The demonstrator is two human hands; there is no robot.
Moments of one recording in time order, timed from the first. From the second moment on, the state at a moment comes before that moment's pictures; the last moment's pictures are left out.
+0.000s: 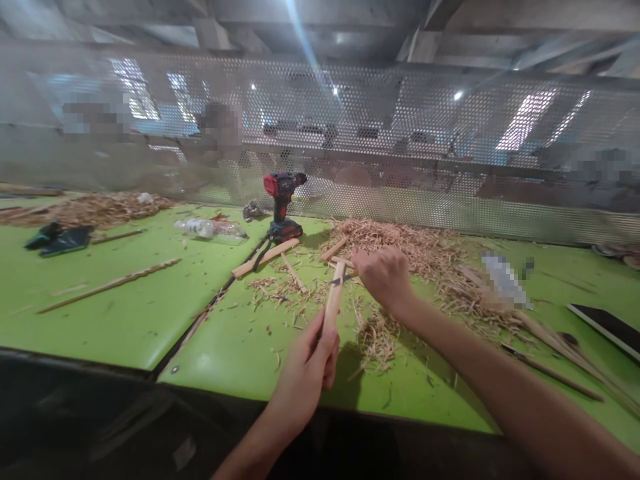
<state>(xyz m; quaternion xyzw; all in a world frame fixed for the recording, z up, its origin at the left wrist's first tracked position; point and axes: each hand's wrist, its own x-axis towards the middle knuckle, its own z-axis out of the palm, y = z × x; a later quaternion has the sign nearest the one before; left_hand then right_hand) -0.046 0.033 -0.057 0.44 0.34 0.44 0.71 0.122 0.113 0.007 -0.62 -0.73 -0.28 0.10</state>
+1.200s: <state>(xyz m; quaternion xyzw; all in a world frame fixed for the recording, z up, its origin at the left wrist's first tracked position) -0.059 0.010 -0.043 0.34 0.23 0.35 0.85 0.157 0.116 0.005 -0.75 -0.63 -0.20 0.09</state>
